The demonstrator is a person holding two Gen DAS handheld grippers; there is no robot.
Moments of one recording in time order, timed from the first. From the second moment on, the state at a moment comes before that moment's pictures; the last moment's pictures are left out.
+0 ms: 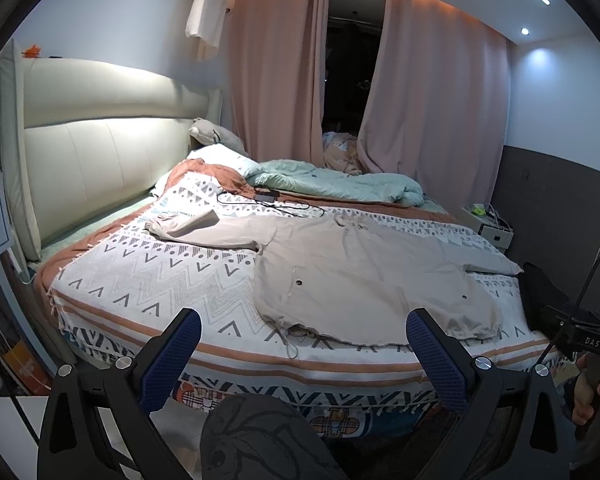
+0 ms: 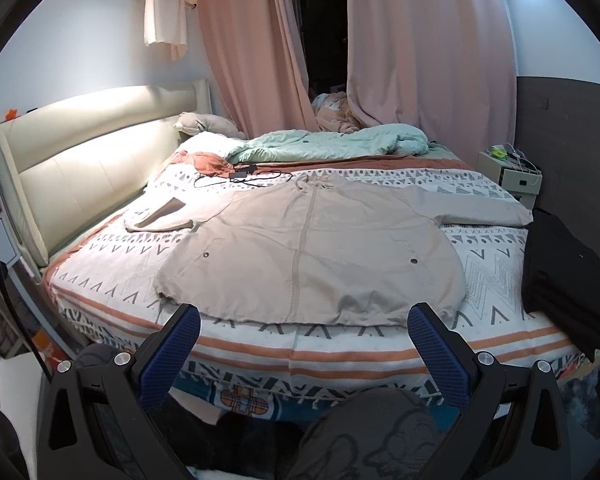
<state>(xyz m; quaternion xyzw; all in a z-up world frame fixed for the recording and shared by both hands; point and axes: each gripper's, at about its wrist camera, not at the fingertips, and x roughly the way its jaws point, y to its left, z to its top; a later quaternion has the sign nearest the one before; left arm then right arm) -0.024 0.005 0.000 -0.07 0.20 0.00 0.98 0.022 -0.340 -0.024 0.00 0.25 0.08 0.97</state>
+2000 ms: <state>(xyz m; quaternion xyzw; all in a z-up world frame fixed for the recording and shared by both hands) 0.160 0.120 -0.021 -0.16 0.25 0.10 0.95 0.275 -0.208 -0.029 0.01 0.29 0.14 0.95</state>
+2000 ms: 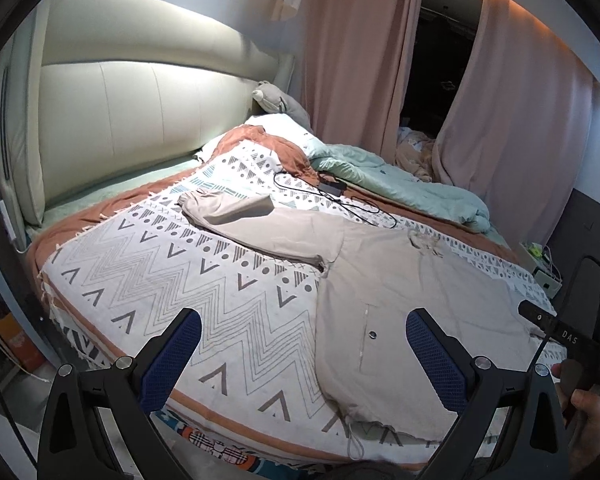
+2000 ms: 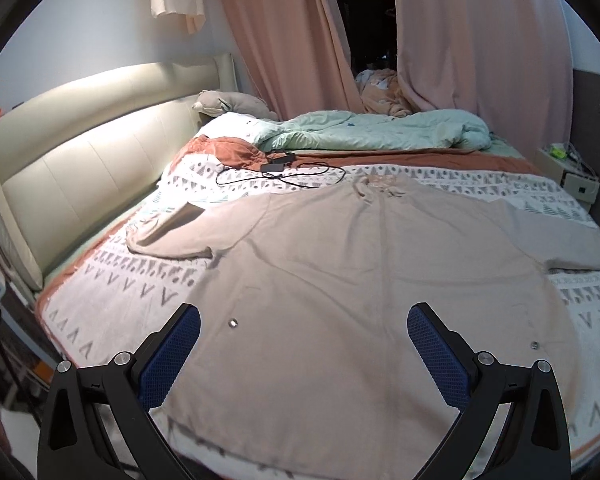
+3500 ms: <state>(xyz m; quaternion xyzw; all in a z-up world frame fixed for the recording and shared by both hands) 0.502 0.354 -0.186 -0.28 0.38 0.21 0.86 0.495 -0.164 -0.185 0.11 0.44 0.12 0.88</state>
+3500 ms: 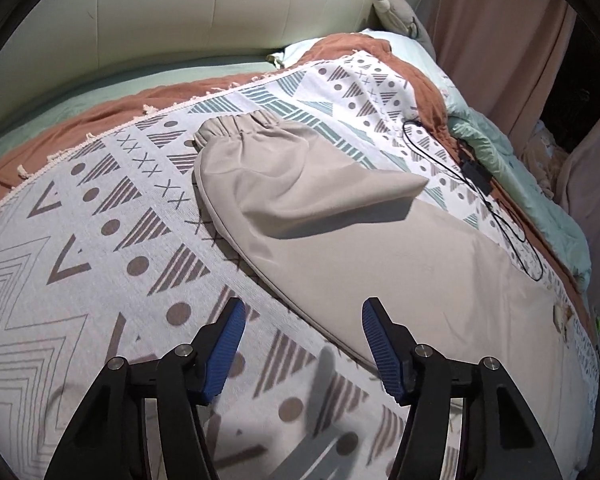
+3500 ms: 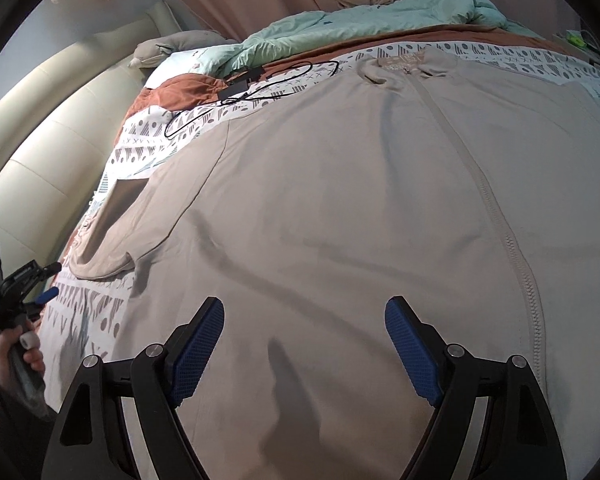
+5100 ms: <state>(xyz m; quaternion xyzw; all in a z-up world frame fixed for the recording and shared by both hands) 0.547 0.302 0.041 -0.21 0.24 0.04 0.95 0.587 -0.045 -0.236 0.32 0.49 0.31 0.74</state>
